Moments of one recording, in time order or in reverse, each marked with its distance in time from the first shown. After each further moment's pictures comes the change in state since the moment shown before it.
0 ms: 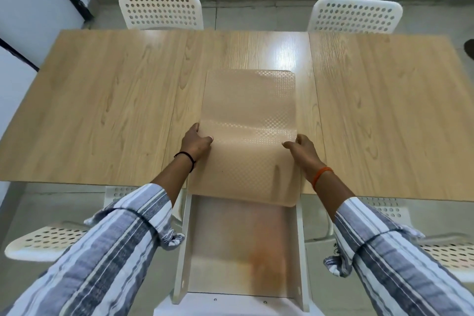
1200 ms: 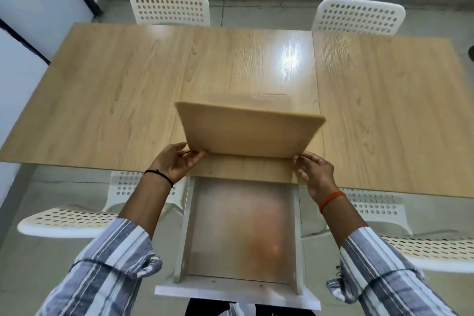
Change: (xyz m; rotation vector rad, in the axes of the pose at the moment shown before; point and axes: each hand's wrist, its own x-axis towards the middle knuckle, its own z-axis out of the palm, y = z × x) left_hand -0.061 -0.039 -0.047 -1.257 -0.166 -0.547; right_hand -0.047 0.053 -0.014 0.601 0.089 0.083
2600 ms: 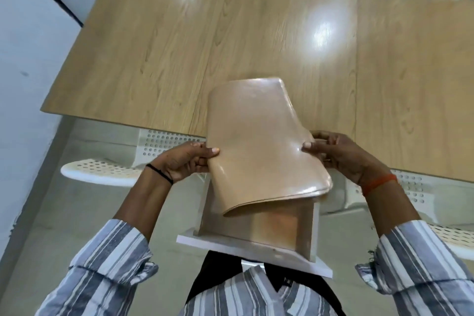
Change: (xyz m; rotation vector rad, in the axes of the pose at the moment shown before) left_hand -0.065 -0.025 -0.069 0.783 -0.262 -0.002; right_hand -0.048 -0.025 -0.012 -0.526 -0.681 0.030
